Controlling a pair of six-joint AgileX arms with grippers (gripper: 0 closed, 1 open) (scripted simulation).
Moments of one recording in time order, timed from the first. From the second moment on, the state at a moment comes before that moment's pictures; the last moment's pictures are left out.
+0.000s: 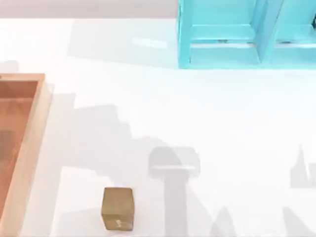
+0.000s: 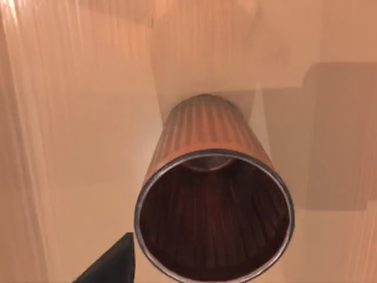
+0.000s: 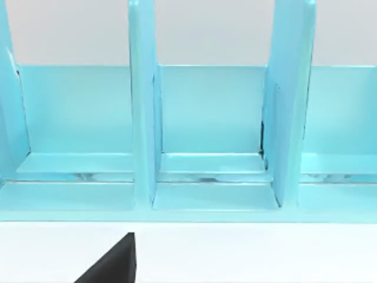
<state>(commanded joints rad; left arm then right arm) 0.20 1.95 1.56 -1.18 0.00 0.25 0.00 0.00 0.00 0.00 0.00 0.00</state>
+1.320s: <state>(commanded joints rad) 0.21 1.98 1.40 -0.98 0.00 0.26 0.00 0.00 0.00 0.00 0.00 0.00</state>
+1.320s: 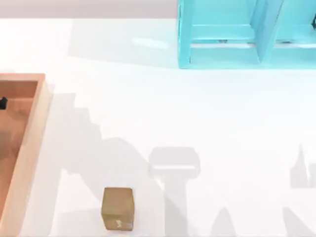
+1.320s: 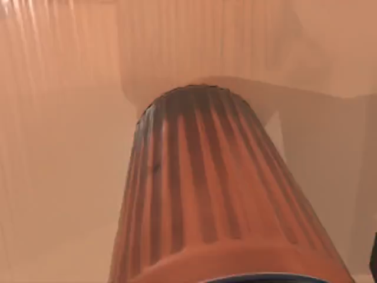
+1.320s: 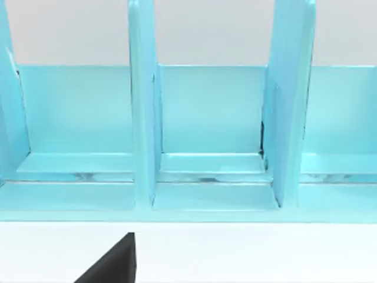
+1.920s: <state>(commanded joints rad) 0.21 1.98 1.40 -0.98 0.00 0.26 0.00 0.00 0.00 0.00 0.00 0.00</state>
